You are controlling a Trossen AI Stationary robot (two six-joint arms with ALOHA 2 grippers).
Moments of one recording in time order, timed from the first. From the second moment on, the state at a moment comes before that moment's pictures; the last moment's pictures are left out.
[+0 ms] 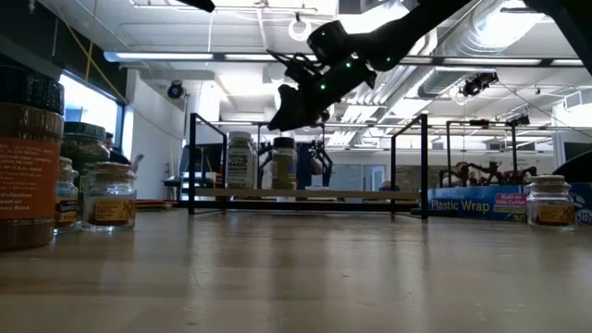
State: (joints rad) left arm -0.50 1.34 1.19 -0.71 -1.03 -0.57; right arm -0.42 1.92 1.41 0.05 0.05 -0.16
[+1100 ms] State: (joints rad) left arm -0.50 1.34 1.19 -0.71 -1.03 -0.57; right arm -0.41 1.94 1.41 -0.09 -0.01 -0.34
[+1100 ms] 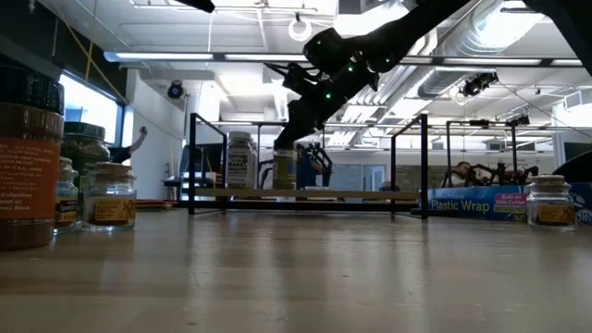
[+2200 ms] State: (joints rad) left arm -0.74 1.60 1.19 -1.00 -0.40 -0.96; right arm -0.12 1.81 1.41 -0.43 0.09 -0.34
